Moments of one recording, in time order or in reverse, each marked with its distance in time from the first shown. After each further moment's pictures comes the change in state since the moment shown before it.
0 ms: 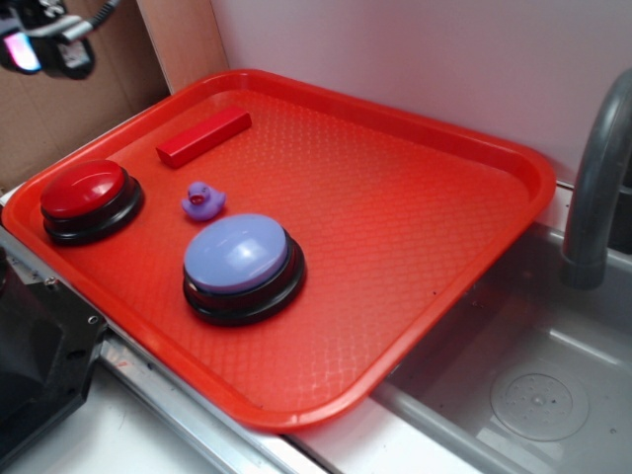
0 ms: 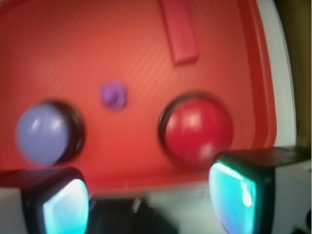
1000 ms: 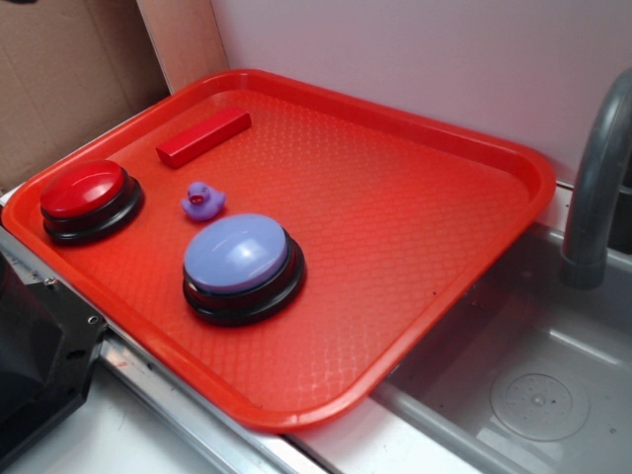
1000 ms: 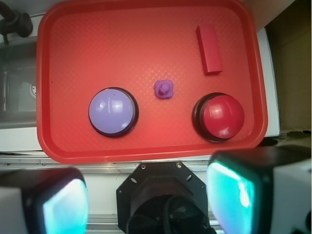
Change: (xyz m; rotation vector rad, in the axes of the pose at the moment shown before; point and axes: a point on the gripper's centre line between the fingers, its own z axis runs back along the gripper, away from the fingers) arm -0.062 -0.109 0.091 0.098 -0.066 -0.028
